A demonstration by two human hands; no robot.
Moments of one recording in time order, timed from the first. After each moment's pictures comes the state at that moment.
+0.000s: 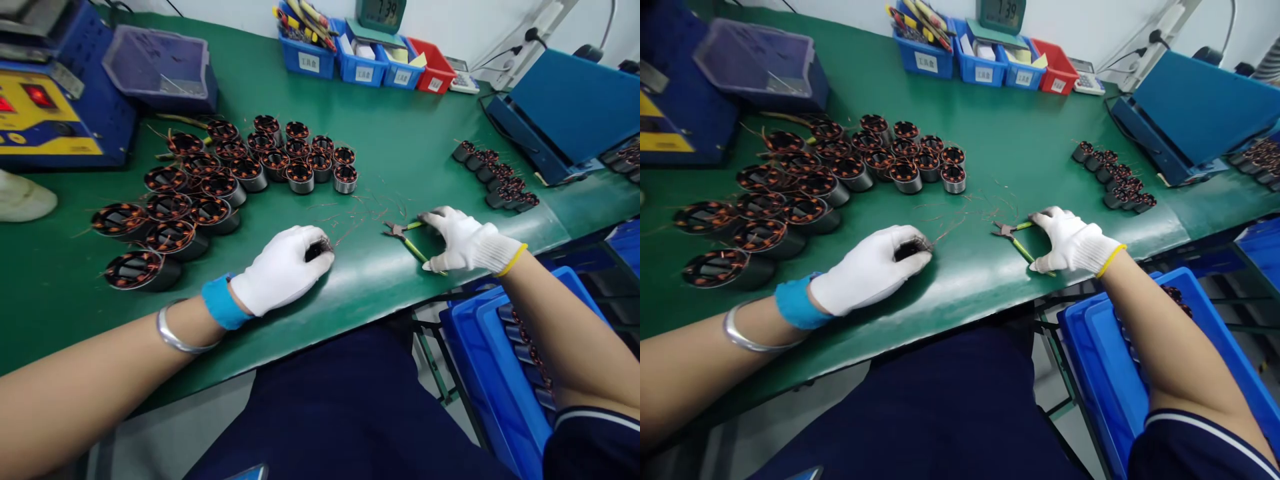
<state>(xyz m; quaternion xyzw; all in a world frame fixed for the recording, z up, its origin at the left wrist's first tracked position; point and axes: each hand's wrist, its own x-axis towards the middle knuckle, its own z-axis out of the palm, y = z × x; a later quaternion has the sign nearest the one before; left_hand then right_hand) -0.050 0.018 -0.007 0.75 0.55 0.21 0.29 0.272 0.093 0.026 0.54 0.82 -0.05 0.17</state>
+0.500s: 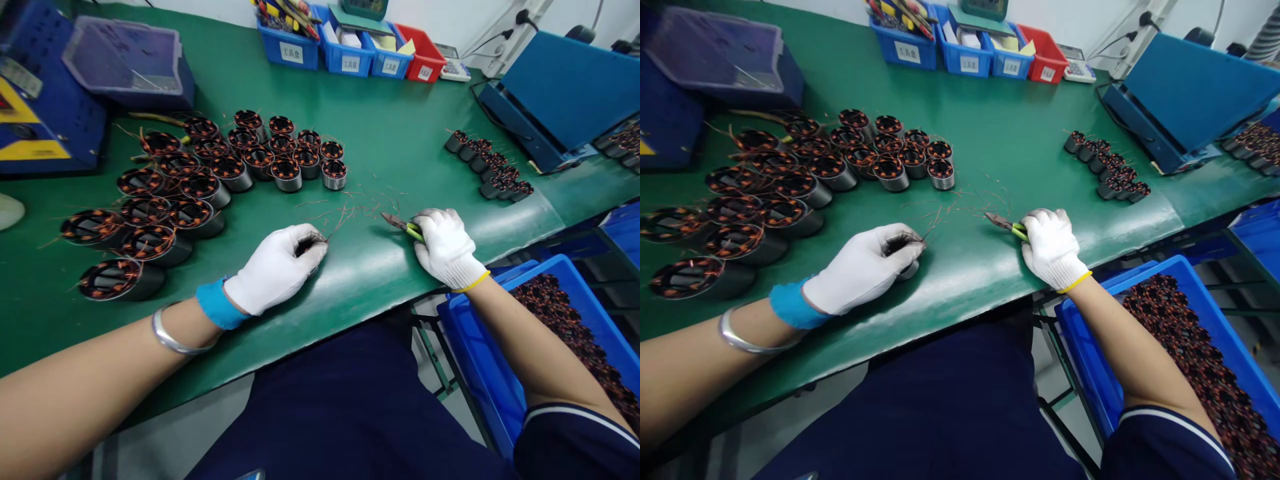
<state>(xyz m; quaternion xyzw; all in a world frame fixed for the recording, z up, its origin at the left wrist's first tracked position) -0.044 0.017 -0.019 0.66 0.54 0.31 0.42 0.251 0.052 -0.006 0.53 0.84 0.09 0.03</state>
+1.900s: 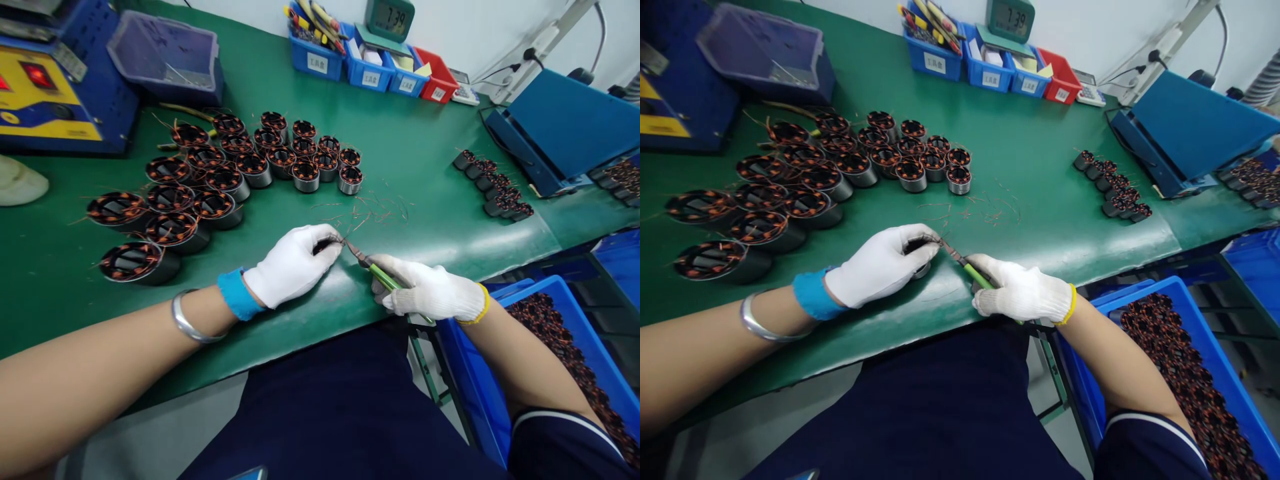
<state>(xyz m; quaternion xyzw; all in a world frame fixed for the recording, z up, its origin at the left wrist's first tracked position) -0.043 0.017 -0.014 0.68 0.52 0.30 0.42 0.189 0.019 0.045 0.48 0.70 -0.53 0.05</state>
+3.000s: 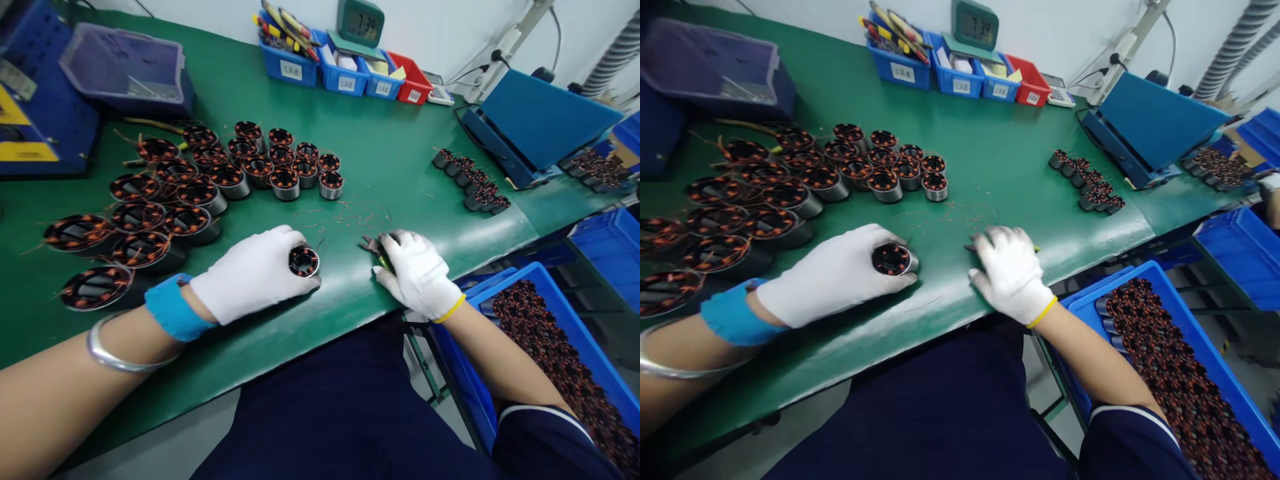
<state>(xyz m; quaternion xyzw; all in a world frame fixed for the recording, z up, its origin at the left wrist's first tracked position) -0.065 0.023 0.001 0.79 0.56 0.13 0.22 0.196 0.014 0.022 0.51 0.86 0.01 0.03</state>
